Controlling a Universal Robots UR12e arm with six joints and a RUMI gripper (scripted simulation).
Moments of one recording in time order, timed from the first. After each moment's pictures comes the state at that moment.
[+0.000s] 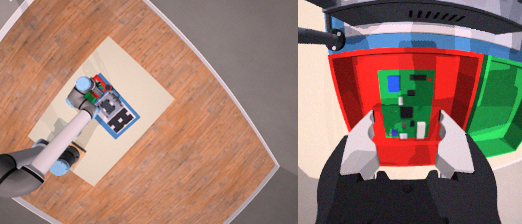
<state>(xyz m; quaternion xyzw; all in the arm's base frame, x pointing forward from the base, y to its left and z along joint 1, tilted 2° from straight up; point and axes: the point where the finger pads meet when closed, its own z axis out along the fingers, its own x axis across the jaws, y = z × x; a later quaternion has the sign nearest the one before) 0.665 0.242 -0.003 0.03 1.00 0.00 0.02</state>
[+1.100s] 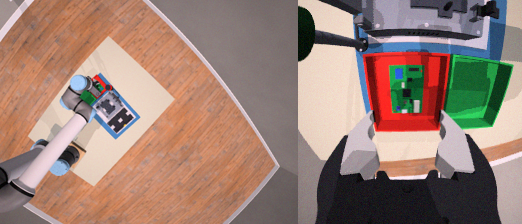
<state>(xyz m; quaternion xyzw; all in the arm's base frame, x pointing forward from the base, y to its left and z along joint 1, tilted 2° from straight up) 0.661 0.242 0.083 0.03 1.00 0.00 0.02</state>
